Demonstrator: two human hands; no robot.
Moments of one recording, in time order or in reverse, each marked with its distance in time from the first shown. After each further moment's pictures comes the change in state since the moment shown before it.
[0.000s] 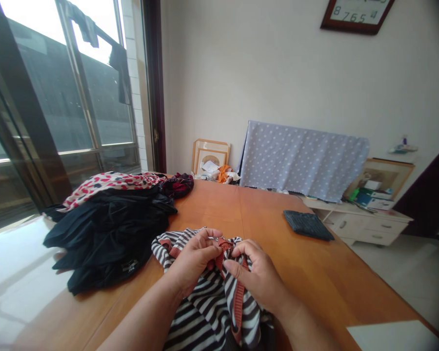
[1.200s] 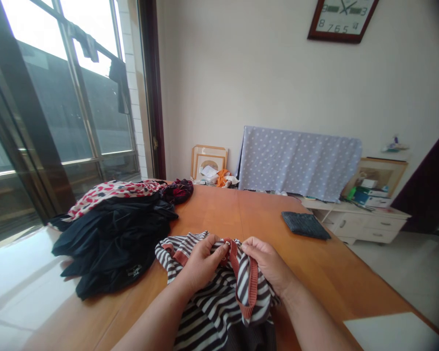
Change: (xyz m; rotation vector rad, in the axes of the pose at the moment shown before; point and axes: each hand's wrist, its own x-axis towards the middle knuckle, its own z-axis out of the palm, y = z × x) left_hand 0.007 -0.010 0.003 0.479 0.022 0.264; right_hand 0.010 0.012 -0.010 0.684 -0.018 0.486
